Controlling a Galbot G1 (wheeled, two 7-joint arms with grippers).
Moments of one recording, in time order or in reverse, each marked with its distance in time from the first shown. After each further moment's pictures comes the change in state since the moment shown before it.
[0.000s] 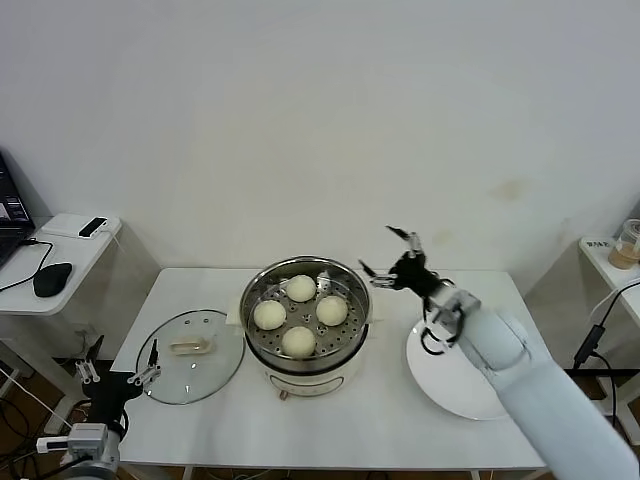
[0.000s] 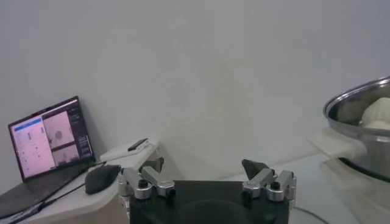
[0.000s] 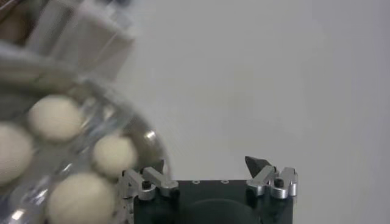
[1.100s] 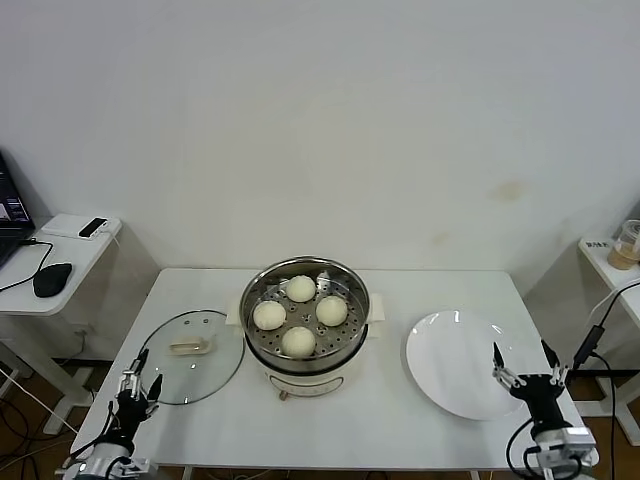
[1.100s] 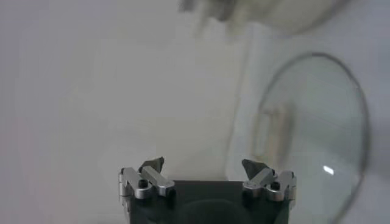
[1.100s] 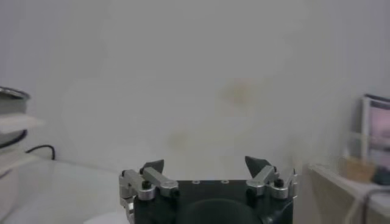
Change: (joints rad) left arm -0.106 0.152 0.106 0.438 1.120 -0.223 -0.103; right arm -0.686 0.462 0.708 0.093 0.032 0.144 0.010
